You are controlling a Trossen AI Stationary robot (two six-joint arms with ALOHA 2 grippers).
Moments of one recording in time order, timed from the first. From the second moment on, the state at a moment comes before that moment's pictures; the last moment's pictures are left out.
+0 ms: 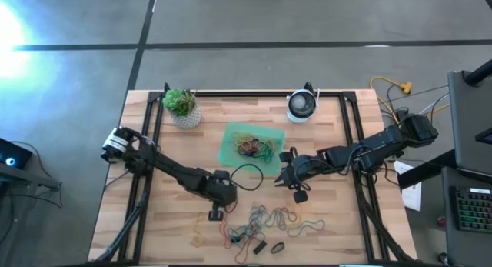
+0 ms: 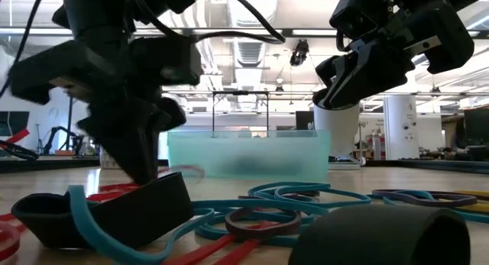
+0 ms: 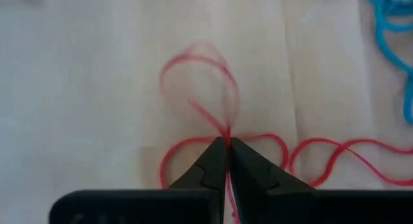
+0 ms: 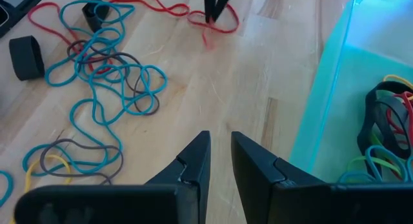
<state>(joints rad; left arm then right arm) -0.36 1.74 0.97 -0.31 -0.04 -0.28 0.21 1.41 0.64 0.06 -0.04 -0.05</state>
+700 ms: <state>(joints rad) -0.25 1.33 1.03 -0.31 -0.70 0.15 0.21 1.41 0.65 0.08 -0.04 -0.04</state>
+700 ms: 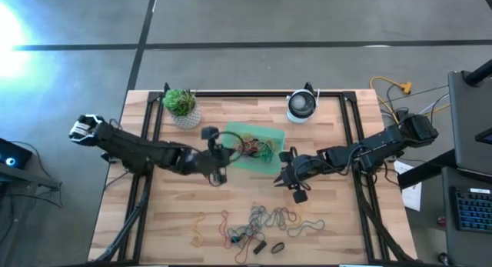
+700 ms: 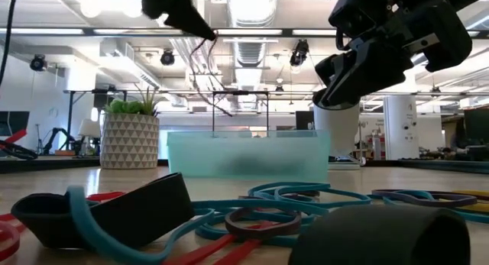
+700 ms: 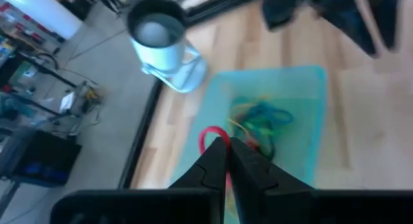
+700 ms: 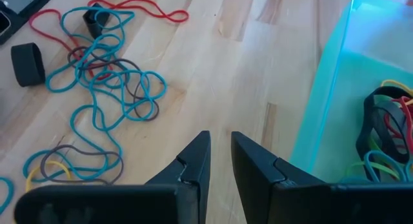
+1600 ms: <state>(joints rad) 0.01 1.57 1.02 -0.30 -0.50 0.14 0.21 1.41 0.65 0.06 -0.06 0.06</state>
